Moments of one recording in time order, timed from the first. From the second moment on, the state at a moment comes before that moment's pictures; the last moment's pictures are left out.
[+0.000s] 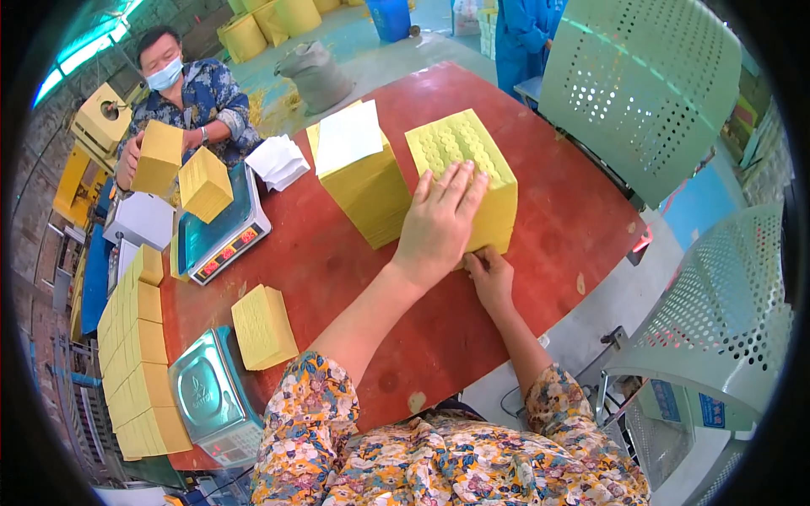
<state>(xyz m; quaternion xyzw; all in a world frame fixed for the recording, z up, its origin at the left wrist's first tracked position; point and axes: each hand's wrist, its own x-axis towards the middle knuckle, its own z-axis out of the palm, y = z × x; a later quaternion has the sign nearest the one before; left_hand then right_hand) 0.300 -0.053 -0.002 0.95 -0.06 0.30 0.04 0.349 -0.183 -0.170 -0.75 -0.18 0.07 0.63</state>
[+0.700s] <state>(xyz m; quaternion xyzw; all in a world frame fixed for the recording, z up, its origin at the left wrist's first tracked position) 0.202 0.100 -0.094 0.67 0.33 0.29 0.60 0.466 -0.089 -0.164 -0.70 -0.30 0.19 0.61</state>
